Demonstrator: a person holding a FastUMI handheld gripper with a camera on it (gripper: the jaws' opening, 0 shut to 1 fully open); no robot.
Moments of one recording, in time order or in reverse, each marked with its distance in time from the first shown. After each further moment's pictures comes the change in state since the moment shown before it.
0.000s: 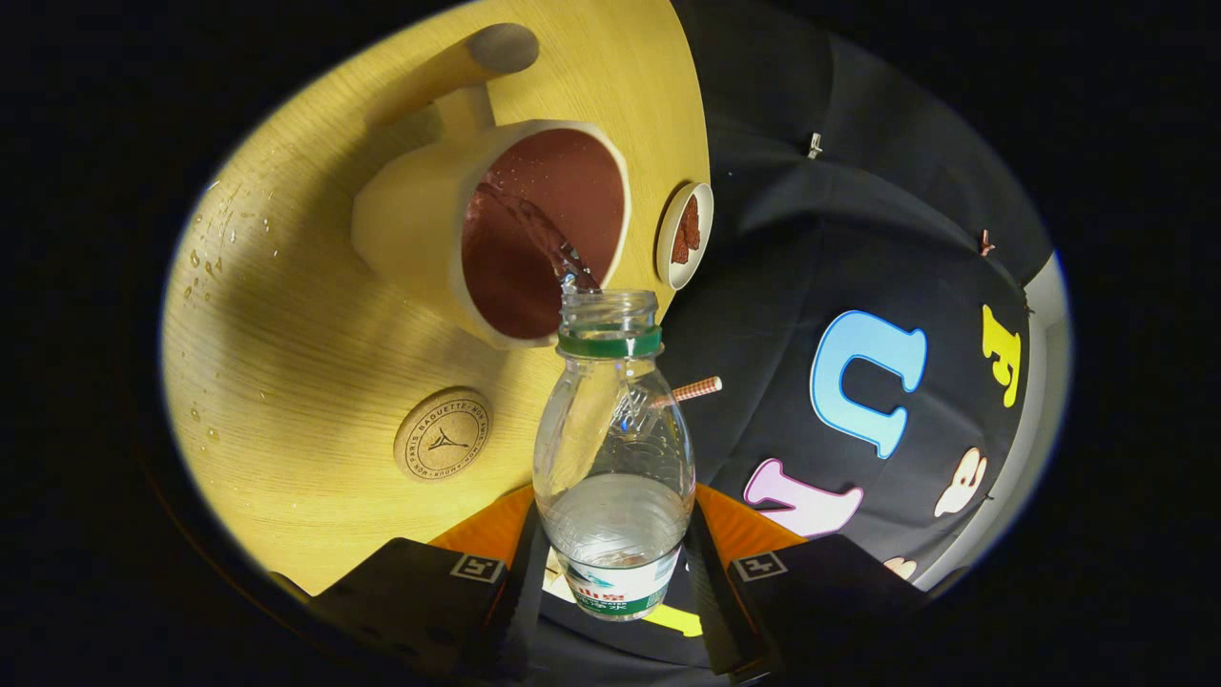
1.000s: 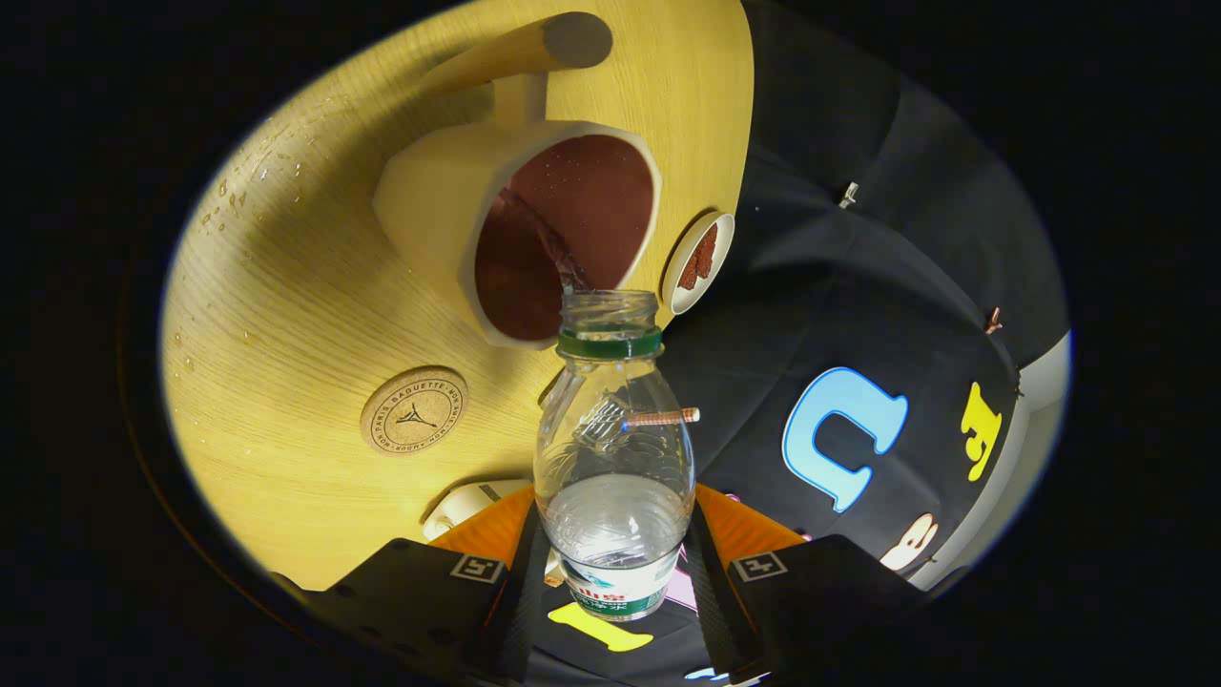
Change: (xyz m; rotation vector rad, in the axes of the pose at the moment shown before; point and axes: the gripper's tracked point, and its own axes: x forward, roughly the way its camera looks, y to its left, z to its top) arm 0.003 -0.019 0.013 -0.227 -0.039 -0.033
